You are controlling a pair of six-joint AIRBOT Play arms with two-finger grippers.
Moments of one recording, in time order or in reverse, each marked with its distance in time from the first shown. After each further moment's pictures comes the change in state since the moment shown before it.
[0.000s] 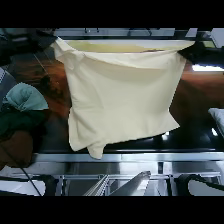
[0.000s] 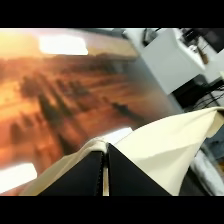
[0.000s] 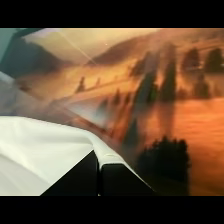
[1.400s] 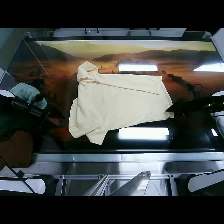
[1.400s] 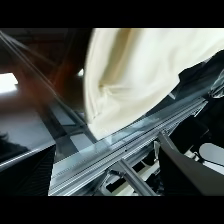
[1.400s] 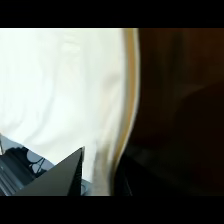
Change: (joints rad) left arm 0.161 0.039 -0.655 0.595 -0.431 -0.396; right arm -0.192 -0.417 -0.214 -0.257 0.432 -0.127
